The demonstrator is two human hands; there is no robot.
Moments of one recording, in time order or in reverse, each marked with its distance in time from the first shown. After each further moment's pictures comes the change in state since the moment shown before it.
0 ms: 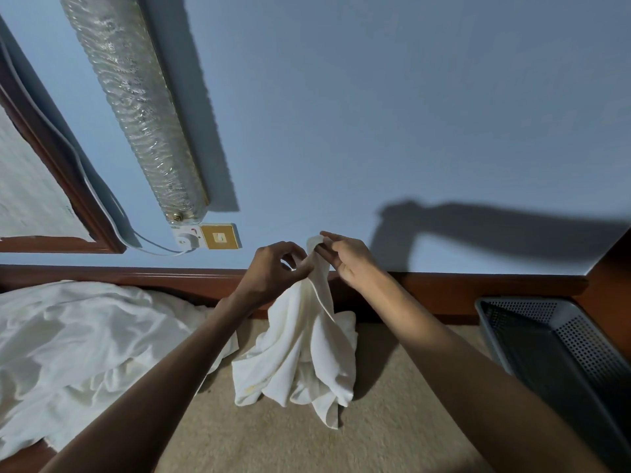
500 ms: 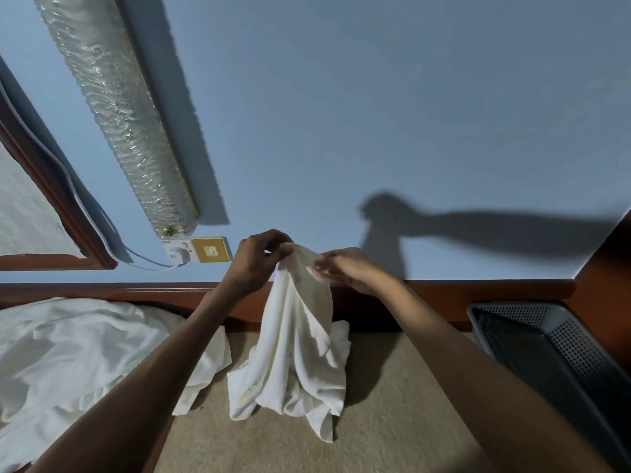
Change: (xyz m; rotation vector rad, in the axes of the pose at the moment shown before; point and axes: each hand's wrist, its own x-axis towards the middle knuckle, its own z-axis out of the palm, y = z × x) left_hand 0.032 0.010 -0.017 0.030 0.041 -0.001; right_hand 0.008 -0.018 -0.039 -0.539 -0.188 0.036
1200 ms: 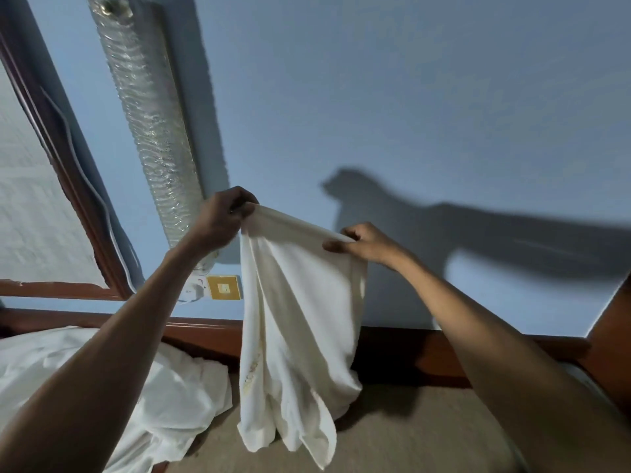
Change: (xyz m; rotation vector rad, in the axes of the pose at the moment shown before) left_hand 0.071 0.048 -0.130 0.135 0.229 0.075; right_hand -0.028 -0.135 -0.025 -0.755 -0.020 -0.543
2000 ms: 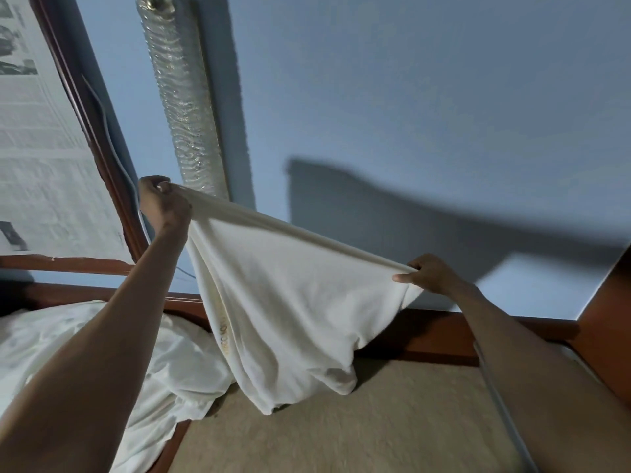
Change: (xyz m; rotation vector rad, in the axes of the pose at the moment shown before) left_hand -0.042 -0.055 -0.074 -0.241 0.757 -0.563; right_hand -0.095 0.090 -0.012 -0.368 0.054 0.224
